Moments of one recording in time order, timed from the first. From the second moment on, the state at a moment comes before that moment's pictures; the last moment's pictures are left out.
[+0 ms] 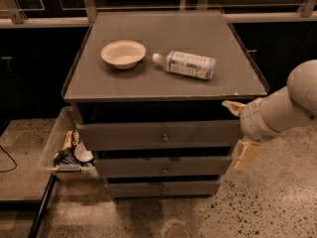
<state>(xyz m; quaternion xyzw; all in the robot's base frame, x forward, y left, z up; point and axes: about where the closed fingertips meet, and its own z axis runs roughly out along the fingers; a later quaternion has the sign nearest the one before) 0.489 -0.209 0.763 -0.68 0.69 0.03 0.25</state>
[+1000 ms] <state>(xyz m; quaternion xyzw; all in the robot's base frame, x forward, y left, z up) 0.548 -0.191 0.671 -0.75 0.60 0.03 0.28</state>
